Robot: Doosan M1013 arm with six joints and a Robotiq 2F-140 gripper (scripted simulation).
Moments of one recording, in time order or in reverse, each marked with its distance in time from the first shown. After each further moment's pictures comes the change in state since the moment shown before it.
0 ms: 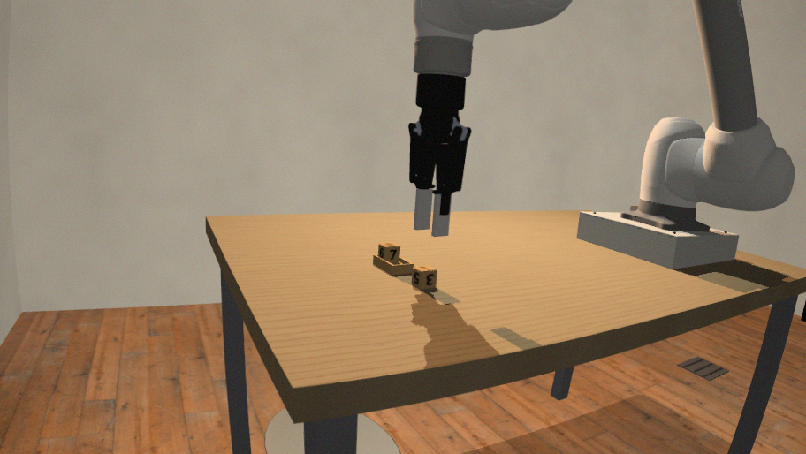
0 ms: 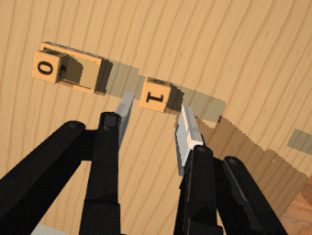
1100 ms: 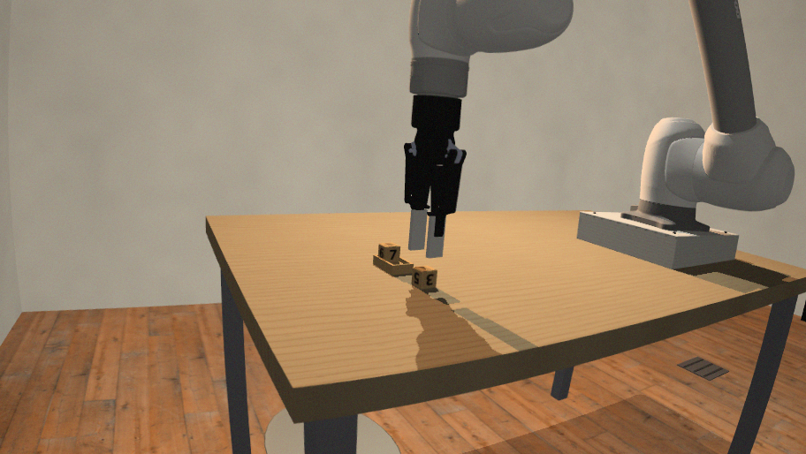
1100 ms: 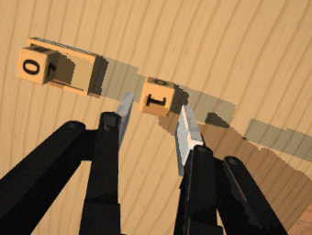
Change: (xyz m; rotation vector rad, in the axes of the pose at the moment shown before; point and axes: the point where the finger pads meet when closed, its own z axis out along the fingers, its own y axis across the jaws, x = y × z) arm -0.007 -0.001 0.034 0.000 -0.010 0.000
